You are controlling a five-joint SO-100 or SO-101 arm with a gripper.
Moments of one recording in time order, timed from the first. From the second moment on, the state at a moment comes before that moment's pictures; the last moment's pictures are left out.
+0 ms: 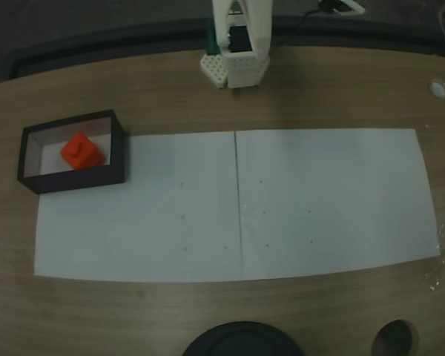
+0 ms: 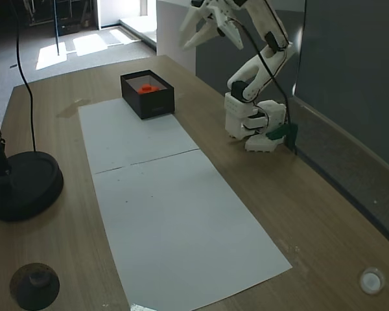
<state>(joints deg) -5.9 148.7 87.4 97.6 1.2</state>
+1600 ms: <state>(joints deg) -6.3 197.9 155.0 76.5 1.6</state>
